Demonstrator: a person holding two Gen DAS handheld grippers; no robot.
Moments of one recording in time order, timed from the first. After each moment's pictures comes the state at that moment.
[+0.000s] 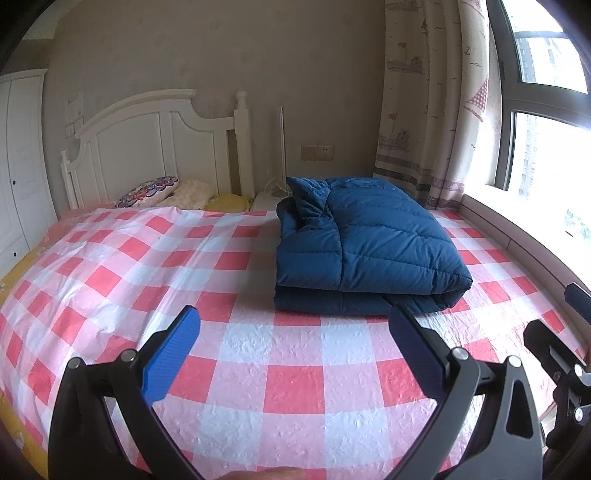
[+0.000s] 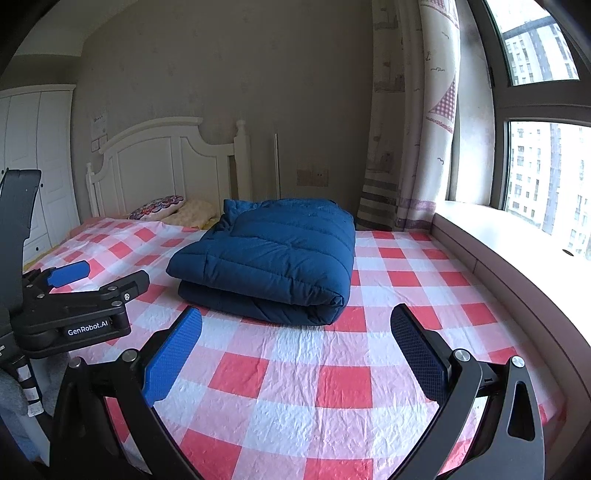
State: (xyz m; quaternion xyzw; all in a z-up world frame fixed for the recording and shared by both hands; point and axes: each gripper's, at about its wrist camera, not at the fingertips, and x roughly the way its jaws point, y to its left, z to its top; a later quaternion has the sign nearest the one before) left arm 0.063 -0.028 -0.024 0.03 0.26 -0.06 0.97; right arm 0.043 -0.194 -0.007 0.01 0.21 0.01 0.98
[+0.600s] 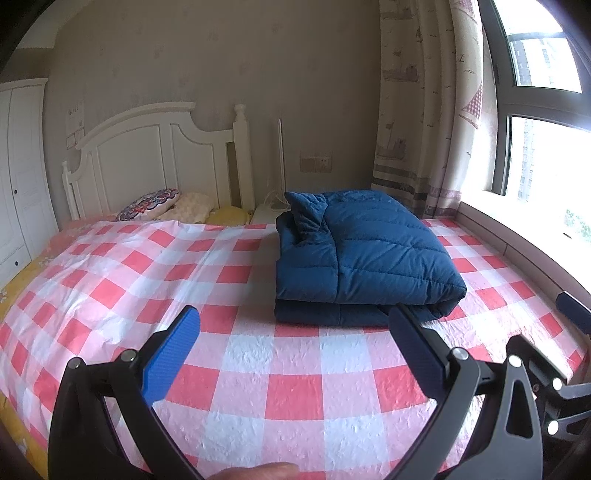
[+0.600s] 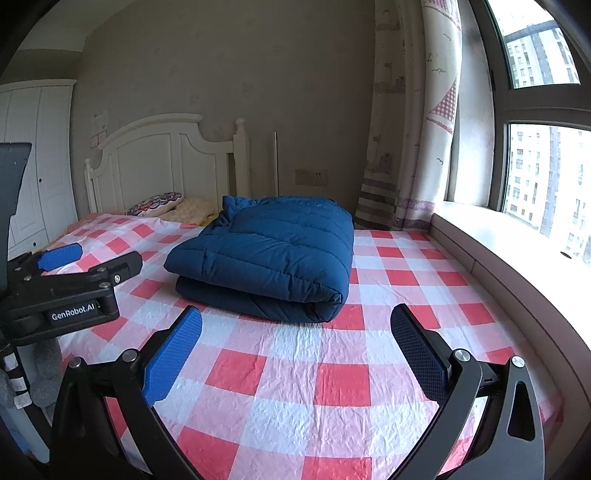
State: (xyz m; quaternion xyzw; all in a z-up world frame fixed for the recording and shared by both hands) left arm 0.056 -0.031 -0.014 0.03 0.23 -0.06 0.97; right arm 0.045 -0.191 -0.013 0.00 0.21 0.01 0.98
